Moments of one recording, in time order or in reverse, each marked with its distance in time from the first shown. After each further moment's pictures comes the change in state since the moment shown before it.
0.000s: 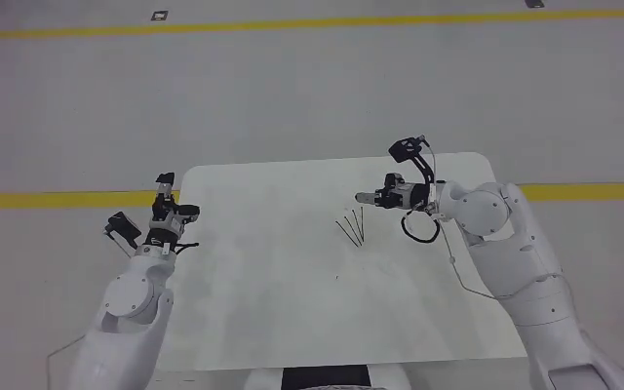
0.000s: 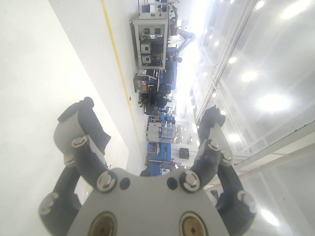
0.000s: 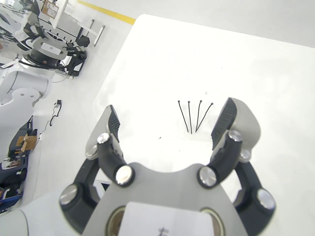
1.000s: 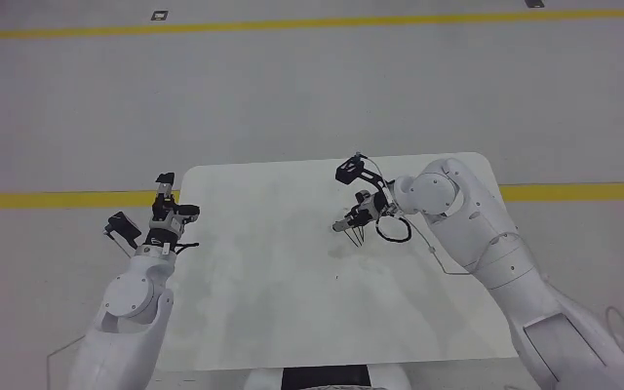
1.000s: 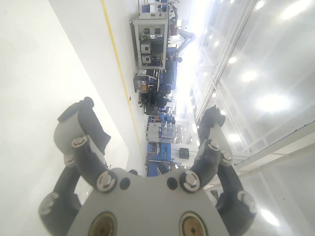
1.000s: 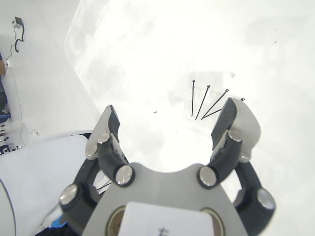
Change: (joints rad) left arm 0.000 0.000 0.000 0.000 0.000 0.000 0.000; right arm 0.287 -0.061 -0.348 0.239 -0.021 -0.097 0.232
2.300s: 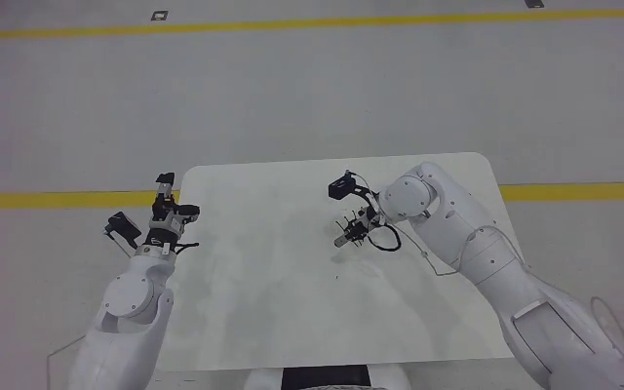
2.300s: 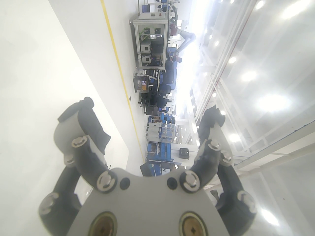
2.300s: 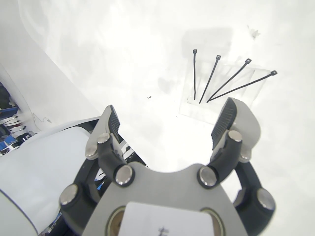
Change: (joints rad) left arm 0.000 0.000 0.000 0.000 0.000 0.000 0.000; right arm 0.067 -0.042 -0.144 0.115 -0.026 0.123 0.102
